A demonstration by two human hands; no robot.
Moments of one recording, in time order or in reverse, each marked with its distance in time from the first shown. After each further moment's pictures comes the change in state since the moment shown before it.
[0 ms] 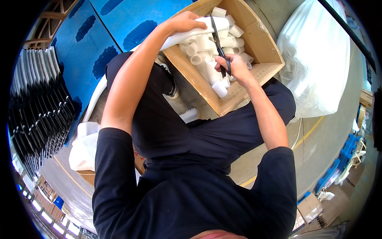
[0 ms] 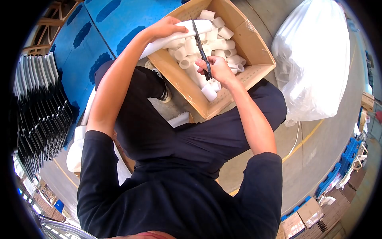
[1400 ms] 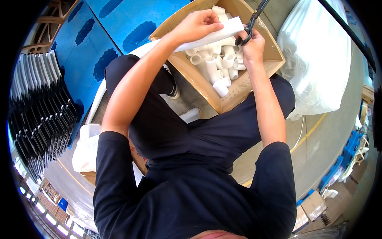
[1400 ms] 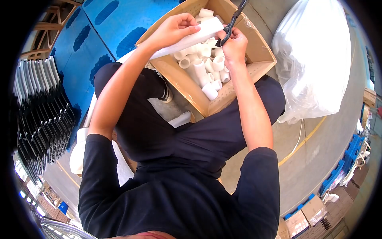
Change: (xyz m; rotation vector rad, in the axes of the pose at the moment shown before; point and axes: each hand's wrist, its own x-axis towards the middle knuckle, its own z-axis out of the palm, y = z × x) left_hand -0.019 0.031 0.033 -0.206 0.091 0.404; right_hand 0.030 -0.037 -0.026 0.460 0.550 -0.501
